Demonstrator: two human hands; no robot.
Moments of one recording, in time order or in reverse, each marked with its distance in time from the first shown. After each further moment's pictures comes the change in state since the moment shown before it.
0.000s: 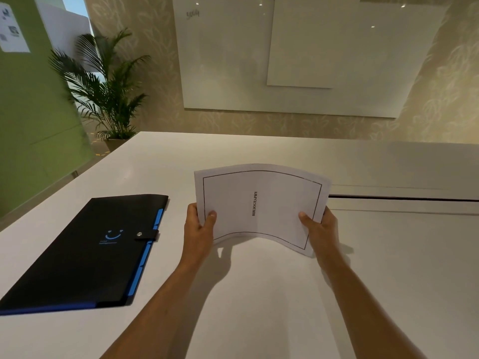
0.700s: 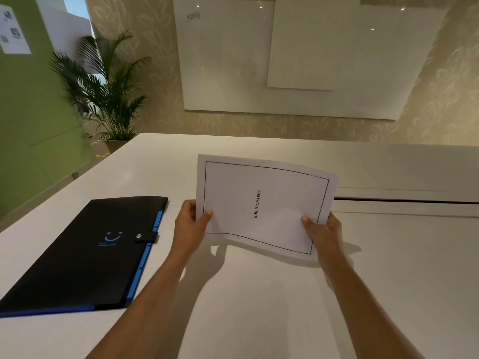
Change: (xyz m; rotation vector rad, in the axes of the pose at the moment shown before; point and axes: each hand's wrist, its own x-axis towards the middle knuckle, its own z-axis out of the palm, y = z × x) left_hand 0.024 0.001 -0.018 0.110 -0.049 -0.039; right_hand 0.000 0.000 -0.007 0.029 0.025 0.037
